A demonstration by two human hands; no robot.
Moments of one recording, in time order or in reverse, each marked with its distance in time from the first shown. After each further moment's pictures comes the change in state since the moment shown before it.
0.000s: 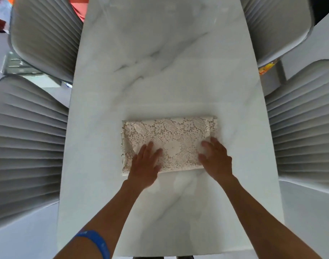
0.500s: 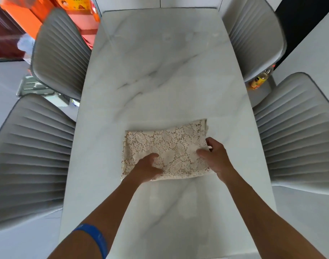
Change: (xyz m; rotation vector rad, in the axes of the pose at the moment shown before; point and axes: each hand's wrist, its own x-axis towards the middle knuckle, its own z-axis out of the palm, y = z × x) left_hand 0.003 0.025 -0.039 -0.552 -0.175 -0.255; right_hand -0.021 -0.020 -0.068 0.930 -0.024 0.061
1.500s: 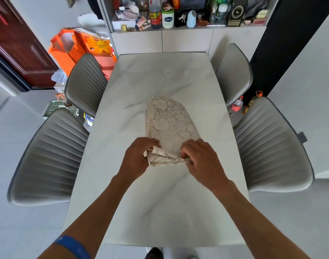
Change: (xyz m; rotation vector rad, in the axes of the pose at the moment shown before) left_hand -0.156 0.086 -0.010 -0.040 0.667 0.808; right_hand -0.135 -0.058 -0.060 -0.804 0.092 -1.106
